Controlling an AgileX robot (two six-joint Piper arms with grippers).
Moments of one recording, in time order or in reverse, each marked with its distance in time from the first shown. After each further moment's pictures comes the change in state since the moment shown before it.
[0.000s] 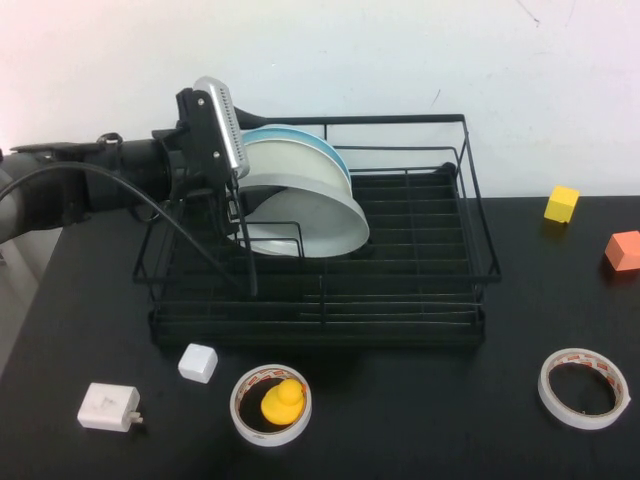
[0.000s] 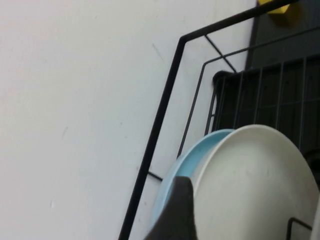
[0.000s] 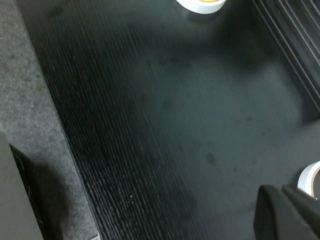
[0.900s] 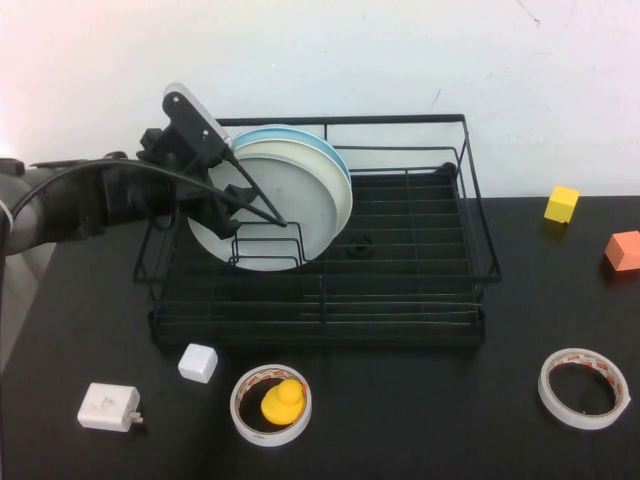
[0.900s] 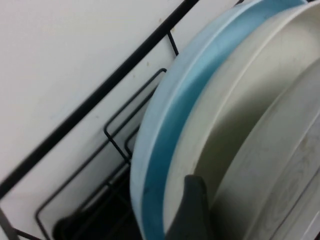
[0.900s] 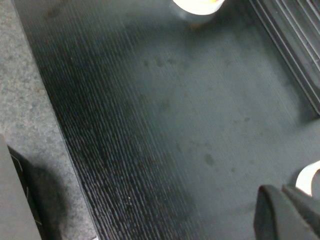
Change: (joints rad) right arm 0.000 0.000 0.000 0.000 -0.006 0.004; left arm -0.010 0.058 -0.002 -0.016 -0.292 -0.451
